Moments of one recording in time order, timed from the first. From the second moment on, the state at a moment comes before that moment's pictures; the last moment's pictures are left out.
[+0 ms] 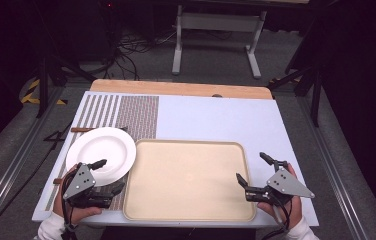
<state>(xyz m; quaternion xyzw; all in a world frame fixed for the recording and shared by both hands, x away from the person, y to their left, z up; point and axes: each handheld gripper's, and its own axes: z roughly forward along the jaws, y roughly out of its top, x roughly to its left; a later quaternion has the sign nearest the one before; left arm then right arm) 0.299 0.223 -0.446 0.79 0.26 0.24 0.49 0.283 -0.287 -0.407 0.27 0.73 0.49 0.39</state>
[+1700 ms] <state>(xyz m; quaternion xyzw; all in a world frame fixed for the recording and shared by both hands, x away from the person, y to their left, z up) 0.313 0.331 -0.469 0.85 0.37 0.21 0.32 0.304 -0.281 -0.417 0.26 0.75 0.47 0.38</state>
